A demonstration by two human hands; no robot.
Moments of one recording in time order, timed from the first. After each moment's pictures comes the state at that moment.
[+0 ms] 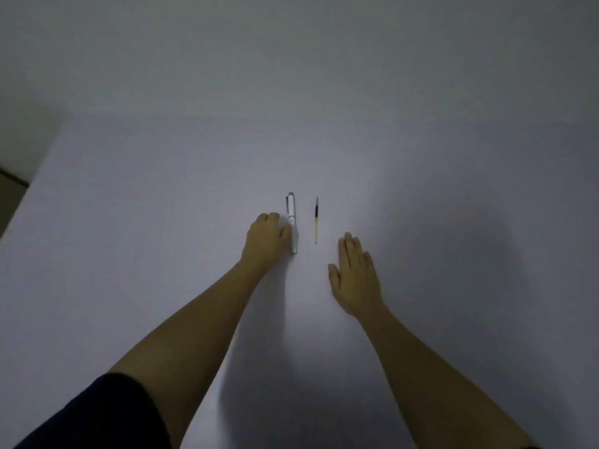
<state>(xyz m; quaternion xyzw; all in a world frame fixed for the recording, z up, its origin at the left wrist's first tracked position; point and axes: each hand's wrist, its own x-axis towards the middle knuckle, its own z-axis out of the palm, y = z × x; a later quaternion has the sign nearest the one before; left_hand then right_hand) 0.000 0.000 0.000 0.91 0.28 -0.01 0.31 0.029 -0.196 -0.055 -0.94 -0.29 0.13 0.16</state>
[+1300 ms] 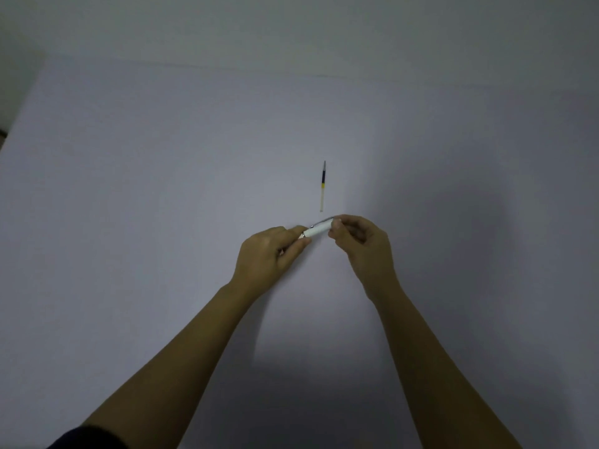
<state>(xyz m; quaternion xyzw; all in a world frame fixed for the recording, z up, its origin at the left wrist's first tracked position) -0.079 -0.037 0.006 0.93 0.12 0.11 0.34 0.013 -0.186 0.004 -0.71 -0.04 0.23 0.67</state>
